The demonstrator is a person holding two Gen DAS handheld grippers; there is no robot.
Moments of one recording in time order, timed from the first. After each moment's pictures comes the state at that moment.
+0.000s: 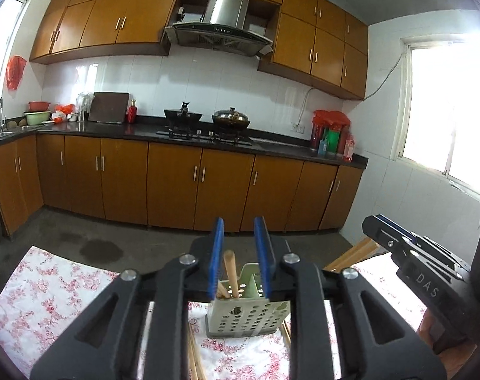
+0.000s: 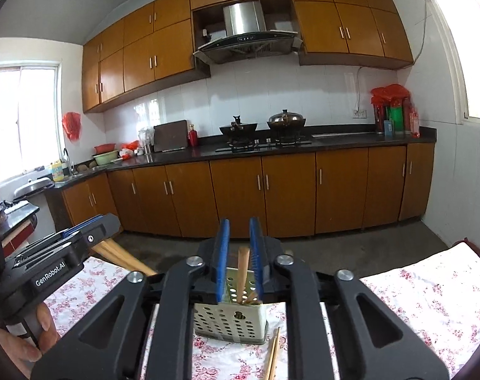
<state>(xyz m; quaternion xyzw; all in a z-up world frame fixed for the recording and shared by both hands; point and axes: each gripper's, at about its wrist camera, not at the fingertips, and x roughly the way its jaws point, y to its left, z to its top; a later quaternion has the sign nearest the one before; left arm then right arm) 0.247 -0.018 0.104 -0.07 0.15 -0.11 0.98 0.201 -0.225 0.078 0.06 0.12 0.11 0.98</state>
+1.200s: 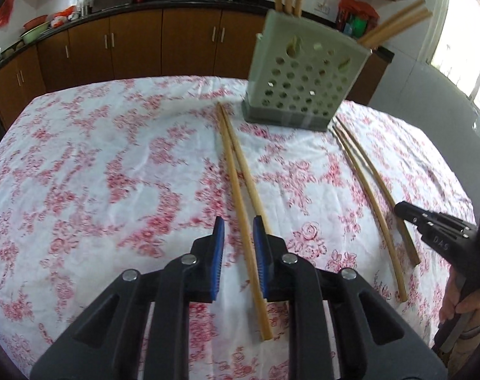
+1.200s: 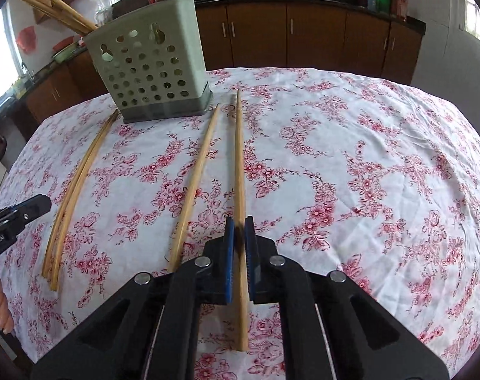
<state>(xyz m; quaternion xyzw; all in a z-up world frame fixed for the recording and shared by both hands) 0.184 0.000 -0.101 -0.04 0.43 -0.10 0.90 0.182 -0.256 -0.119 0.04 0.43 0.05 0.90</state>
